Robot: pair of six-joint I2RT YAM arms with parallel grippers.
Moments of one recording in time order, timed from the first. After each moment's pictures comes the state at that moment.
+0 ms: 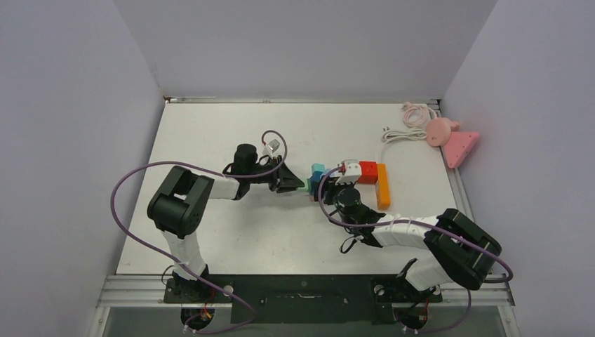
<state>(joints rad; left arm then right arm) -0.42 1.86 0.83 0.58 0.90 -1.08 0.81 1.41 0.43 0.70 0.49 0.41</state>
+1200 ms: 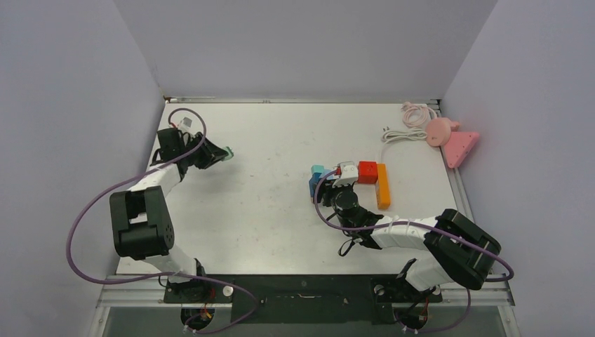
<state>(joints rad) 0.15 1.61 0.93 0.03 0.61 -0.64 0.87 1.41 0.43 0.72 0.54 0.33</state>
